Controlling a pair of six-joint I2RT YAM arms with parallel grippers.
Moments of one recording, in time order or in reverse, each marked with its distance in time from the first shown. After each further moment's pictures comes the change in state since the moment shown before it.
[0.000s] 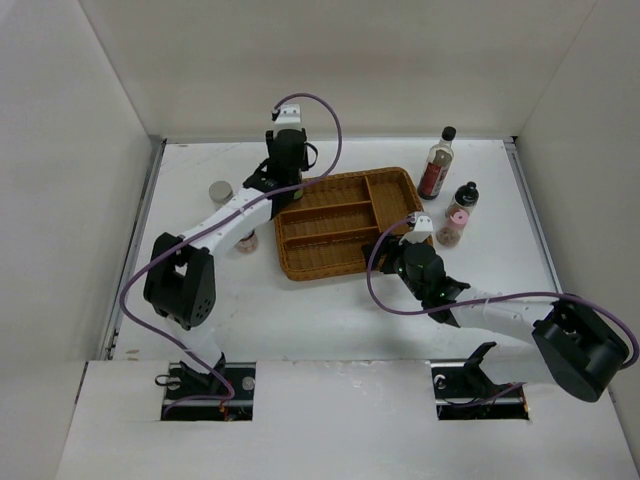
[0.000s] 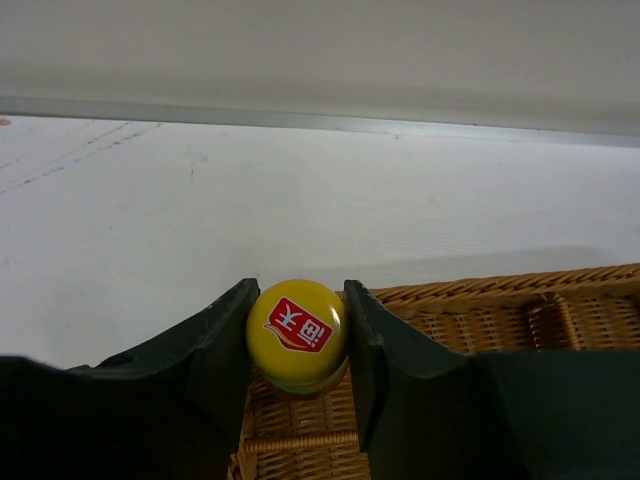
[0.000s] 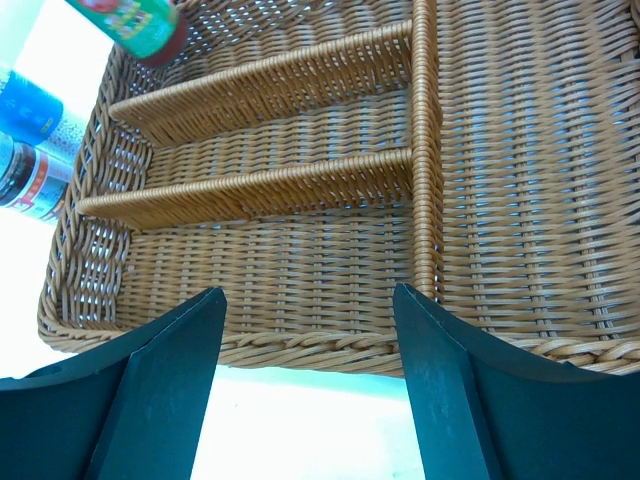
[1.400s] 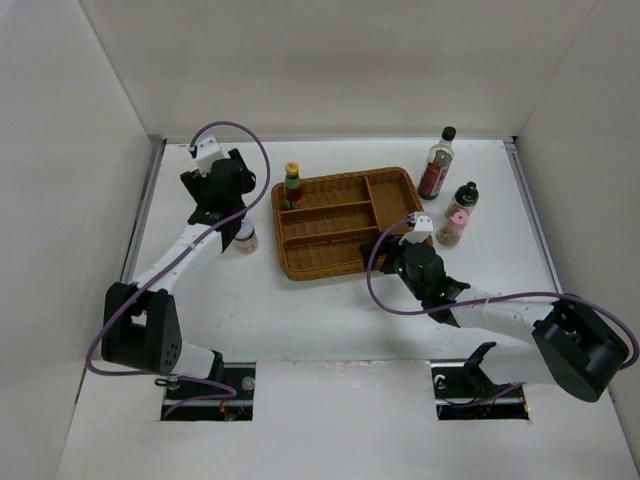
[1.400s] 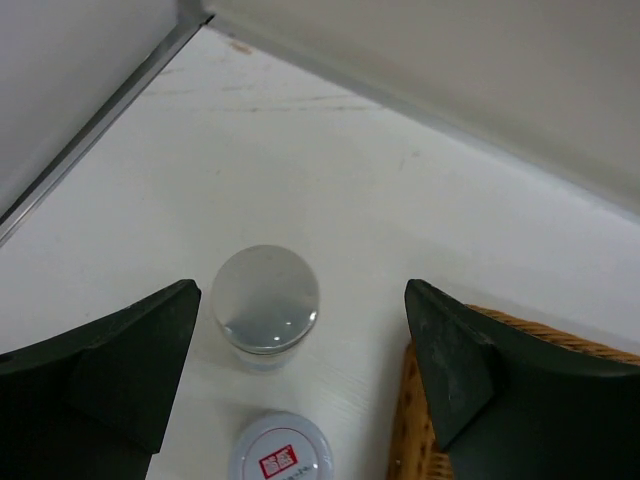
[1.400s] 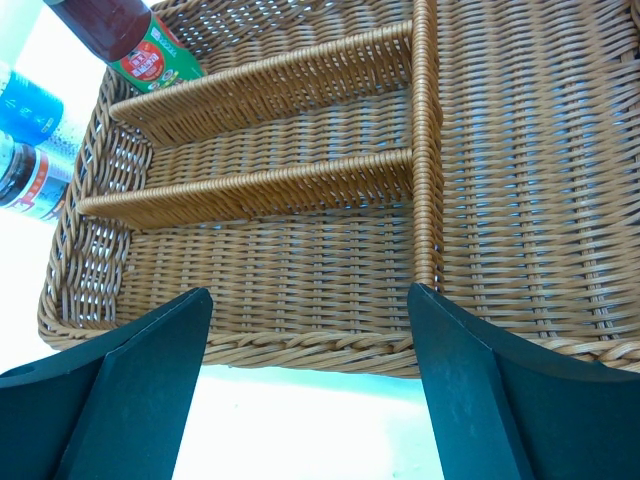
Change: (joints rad) left arm 0.227 -0.367 -0.452 0.093 -0.117 -0.151; right arm 0.000 0.000 0.000 0.000 0.000 -0.001
